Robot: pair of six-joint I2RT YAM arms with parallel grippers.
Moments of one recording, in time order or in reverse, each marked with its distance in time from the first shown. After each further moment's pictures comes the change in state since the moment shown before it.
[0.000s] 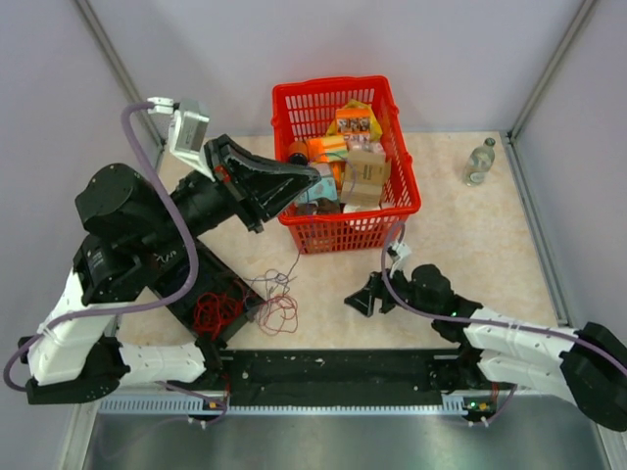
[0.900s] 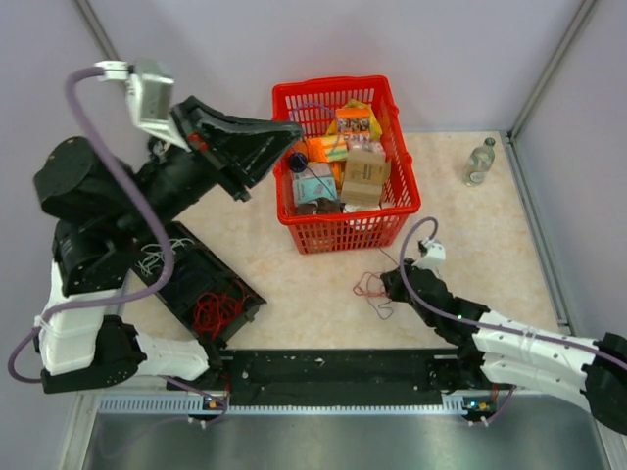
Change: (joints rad) left arm 0.000 0.187 0.381 -0.133 -0.090 0.131; right arm 0.125 -0.077 0.076 -0.308 0.701 0.205
